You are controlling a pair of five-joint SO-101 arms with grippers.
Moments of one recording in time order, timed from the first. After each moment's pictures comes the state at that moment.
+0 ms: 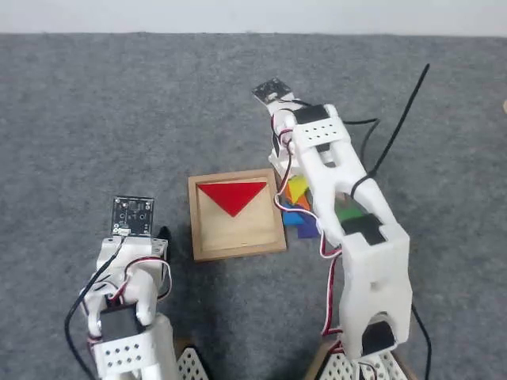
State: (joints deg) left arm -18.8 -103.1 96.9 64.0 -10.5; right arm -21.3 34.3 -18.9 73.0 13.4
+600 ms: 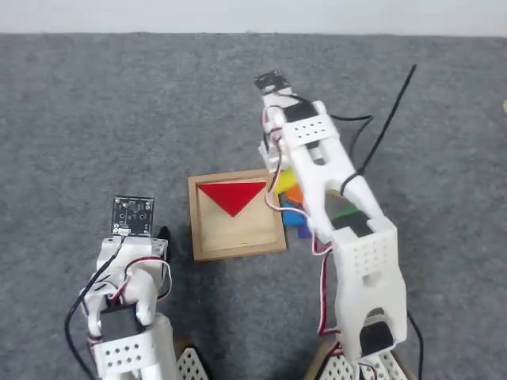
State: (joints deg) left arm -18.8 -103.1 96.9 64.0 -10.5; right arm -24.4 38.9 -25.1 73.8 4.4
